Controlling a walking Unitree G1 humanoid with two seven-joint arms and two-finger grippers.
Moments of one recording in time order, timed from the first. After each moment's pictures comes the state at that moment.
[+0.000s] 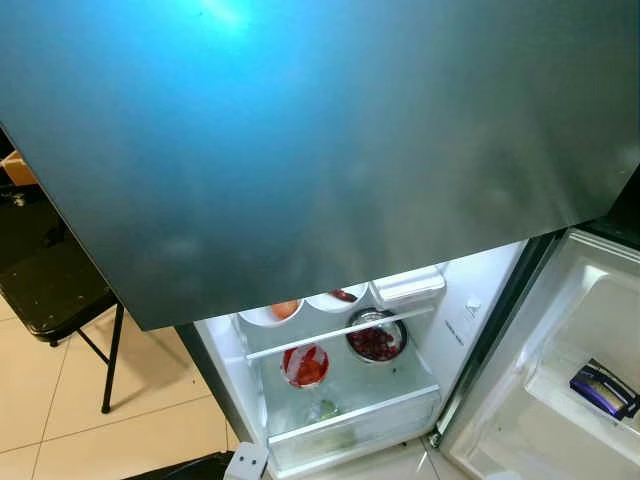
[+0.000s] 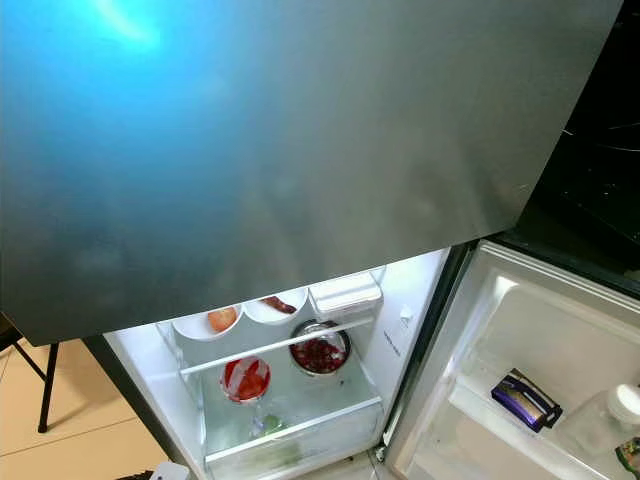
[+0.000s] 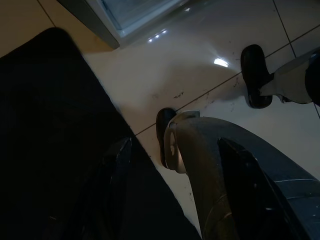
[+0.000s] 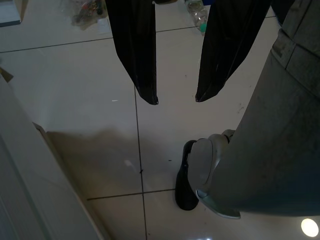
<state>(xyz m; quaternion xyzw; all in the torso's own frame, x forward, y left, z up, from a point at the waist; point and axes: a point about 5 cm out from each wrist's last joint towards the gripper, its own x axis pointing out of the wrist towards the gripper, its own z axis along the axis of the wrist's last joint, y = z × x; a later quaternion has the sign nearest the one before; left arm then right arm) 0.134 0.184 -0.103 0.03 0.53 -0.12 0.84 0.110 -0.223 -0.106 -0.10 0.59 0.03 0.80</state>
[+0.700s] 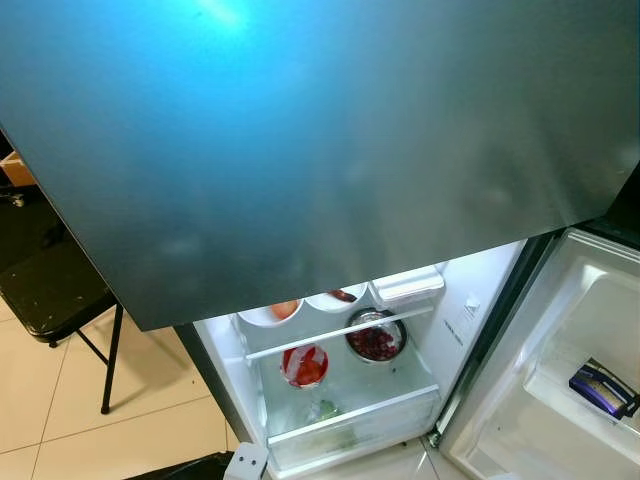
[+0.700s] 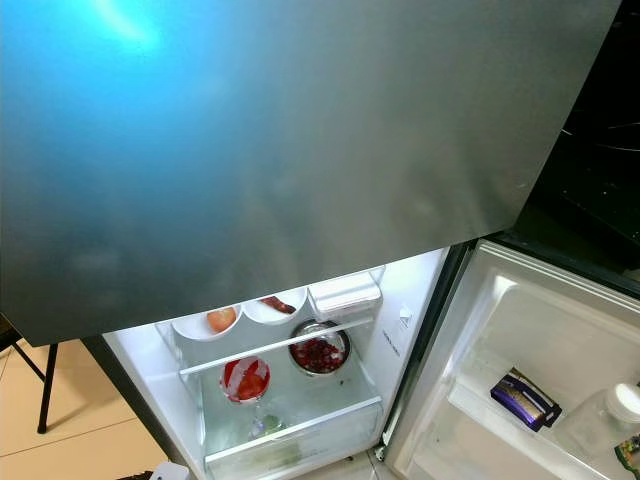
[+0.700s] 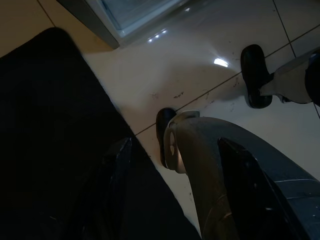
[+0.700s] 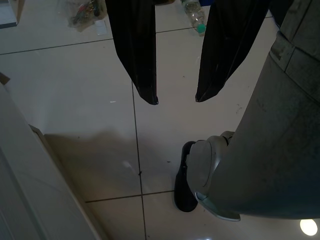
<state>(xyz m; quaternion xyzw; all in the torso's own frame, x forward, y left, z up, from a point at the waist) 0.134 0.181 -0.103 0.03 0.53 -0.12 0.84 0.109 -0.223 -0.107 -0.09 0.59 0.03 0.80</state>
